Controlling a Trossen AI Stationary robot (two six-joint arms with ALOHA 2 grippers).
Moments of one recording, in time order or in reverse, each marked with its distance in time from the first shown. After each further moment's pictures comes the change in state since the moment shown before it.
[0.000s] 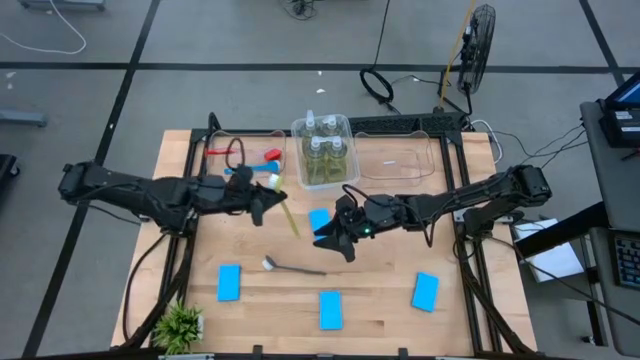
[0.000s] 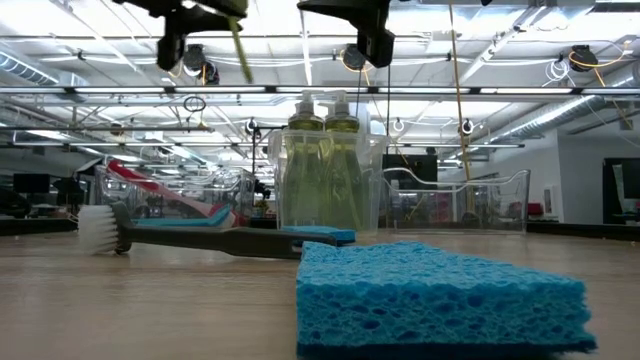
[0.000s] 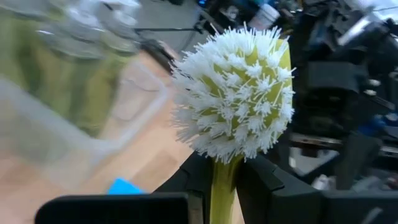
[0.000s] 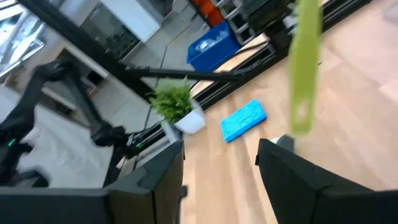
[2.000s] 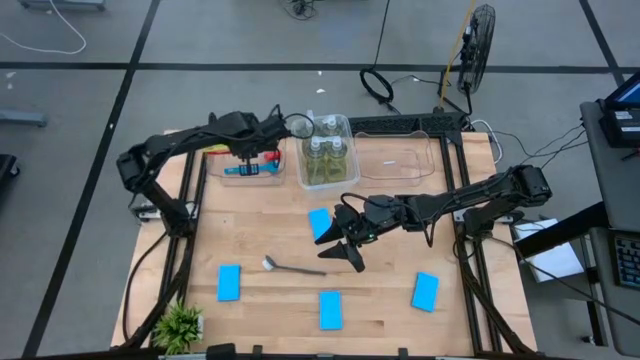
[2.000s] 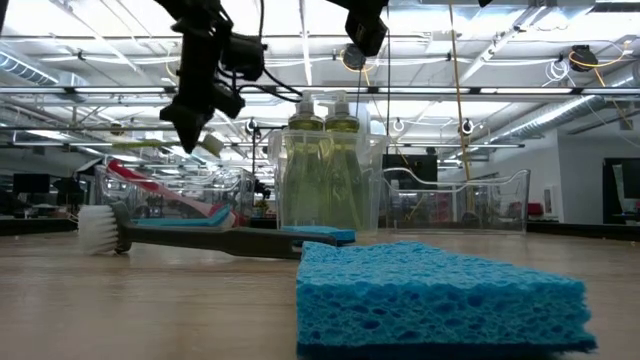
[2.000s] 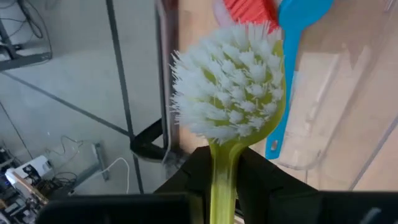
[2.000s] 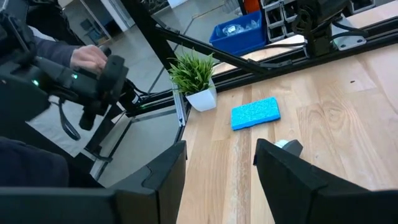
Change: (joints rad) left arm 0.657 0.672 0.629 -1.227 -0.197 1.172; right arm 0.004 0.000 0.000 -0.008 -0.130 -0.288
